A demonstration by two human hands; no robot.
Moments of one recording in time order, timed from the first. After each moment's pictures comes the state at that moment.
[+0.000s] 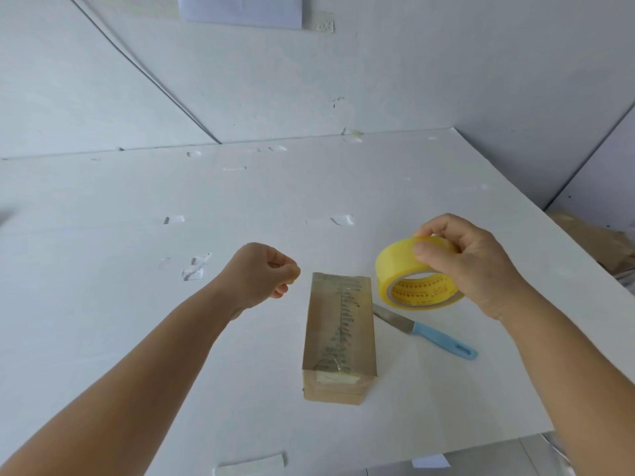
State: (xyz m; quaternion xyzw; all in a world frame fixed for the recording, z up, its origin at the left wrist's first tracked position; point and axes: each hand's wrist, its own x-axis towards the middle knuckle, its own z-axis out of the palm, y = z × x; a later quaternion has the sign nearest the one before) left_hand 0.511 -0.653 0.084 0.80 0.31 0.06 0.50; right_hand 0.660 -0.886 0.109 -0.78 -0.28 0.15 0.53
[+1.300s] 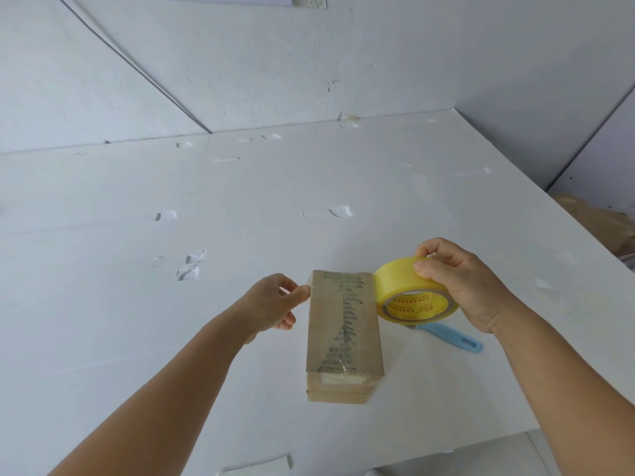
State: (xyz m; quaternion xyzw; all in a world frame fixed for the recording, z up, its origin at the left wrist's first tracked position) left_hand 0.519 -0.652 0.019 0.76 0.34 -0.08 0.55; right_hand 0.670 -0.888 0.062 -0.77 -0.20 0.26 0.55
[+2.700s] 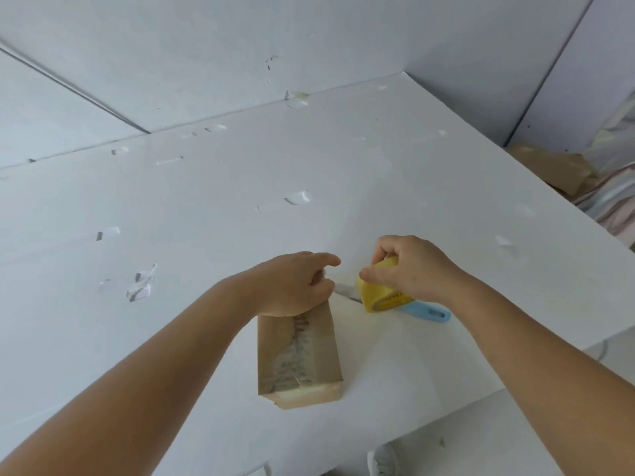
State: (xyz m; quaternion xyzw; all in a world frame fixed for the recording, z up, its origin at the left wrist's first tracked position) left_hand 0.579 -0.709 0.078 0.95 0.04 -0.22 0.23; right_hand 0.682 -0.894 0.045 -0.91 -0.25 0.19 0.27
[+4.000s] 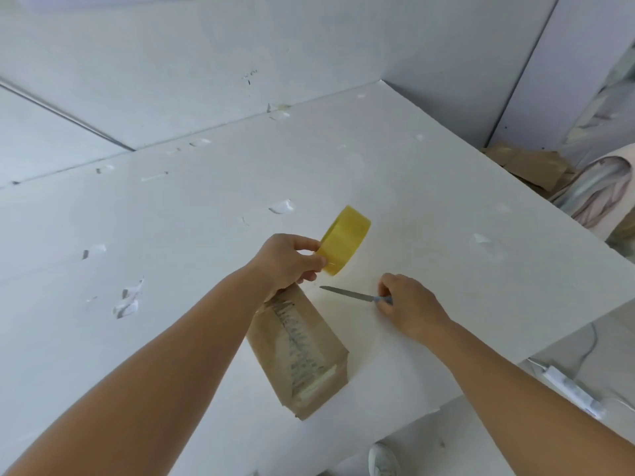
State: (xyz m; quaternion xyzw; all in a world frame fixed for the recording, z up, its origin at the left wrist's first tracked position) left_hand 0.617 -0.721 0.062 0.80 0.26 -0.10 0.53; right_hand 0.673 -0.927 -0.032 -0.95 -0.23 0.13 0.18
